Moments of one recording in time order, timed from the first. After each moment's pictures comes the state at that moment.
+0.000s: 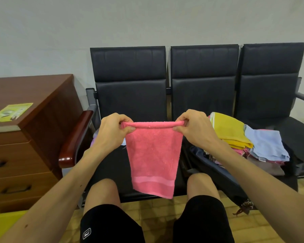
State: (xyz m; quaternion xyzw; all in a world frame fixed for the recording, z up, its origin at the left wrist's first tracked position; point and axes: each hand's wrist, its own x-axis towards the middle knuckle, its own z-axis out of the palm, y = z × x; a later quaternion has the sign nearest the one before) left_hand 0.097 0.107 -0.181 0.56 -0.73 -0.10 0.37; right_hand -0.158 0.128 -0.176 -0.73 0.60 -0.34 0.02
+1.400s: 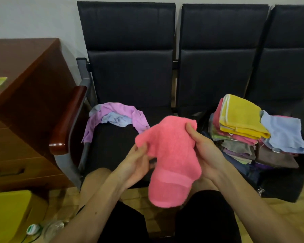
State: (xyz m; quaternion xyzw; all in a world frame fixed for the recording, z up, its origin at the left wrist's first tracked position) left_hand 0.066 0.115 -0.304 0.27 -0.33 -0.80 0.42; right_hand -0.124 0.137 -0.227 -0.21 0.46 -0.49 0.71
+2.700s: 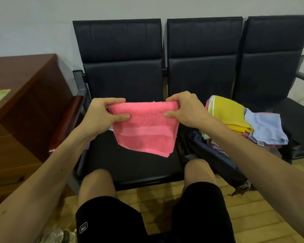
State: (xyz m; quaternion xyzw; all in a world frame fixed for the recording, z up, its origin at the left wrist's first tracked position) left_hand 0.113 0.074 -0.181 0.55 -0.68 -0.32 0.37; right_hand -0.143 0.093 -0.170 -0.72 0.62 -0.28 0.15
